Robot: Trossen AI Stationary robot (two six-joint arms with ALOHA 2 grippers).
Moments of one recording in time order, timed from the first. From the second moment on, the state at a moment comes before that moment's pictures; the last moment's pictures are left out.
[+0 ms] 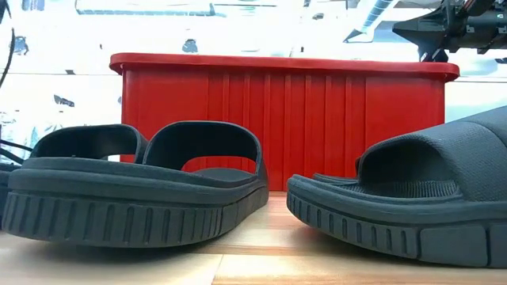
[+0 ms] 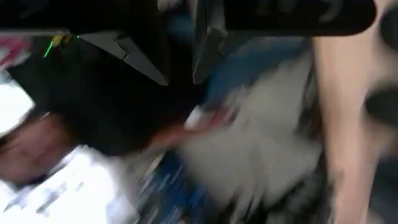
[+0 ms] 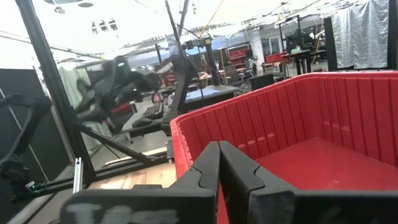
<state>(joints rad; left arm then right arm) -0.74 0.85 0.57 0.12 0.15 -0.98 -0.24 0.14 0.23 0.03 -0.10 0.20</state>
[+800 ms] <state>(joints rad) -0.82 1.25 0.73 -0.32 0.07 -0.94 -0.24 0.14 0.23 0.03 -0.10 0.20</state>
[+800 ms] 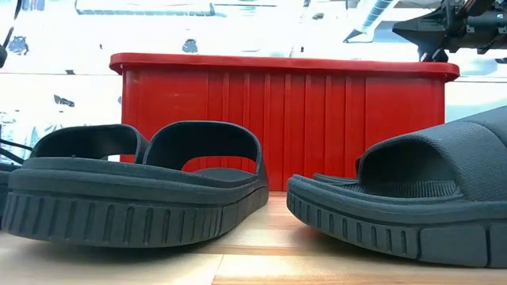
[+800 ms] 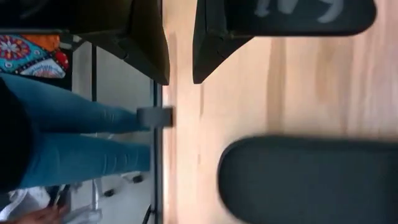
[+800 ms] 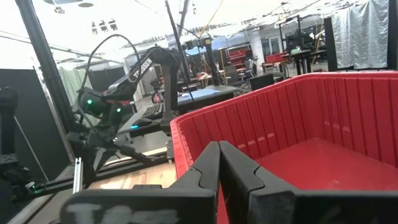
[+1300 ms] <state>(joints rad) -0.84 1.26 0.72 -0.13 0.08 -0.89 -0.24 0.14 0.23 0.03 -0.10 0.20</state>
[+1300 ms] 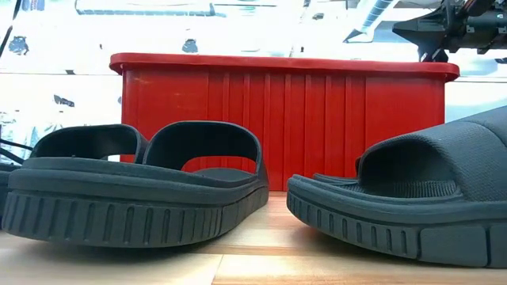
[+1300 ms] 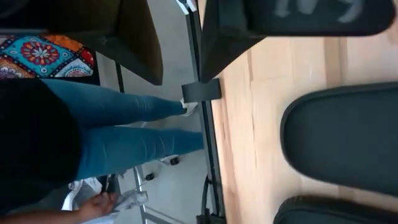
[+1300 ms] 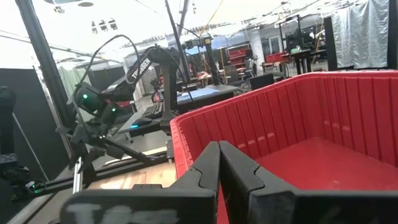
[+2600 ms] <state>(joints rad) -0.83 1.48 0.72 -0.08 -0.17 -0.54 -0.24 0.14 0.23 0.03 -0.10 0.20</state>
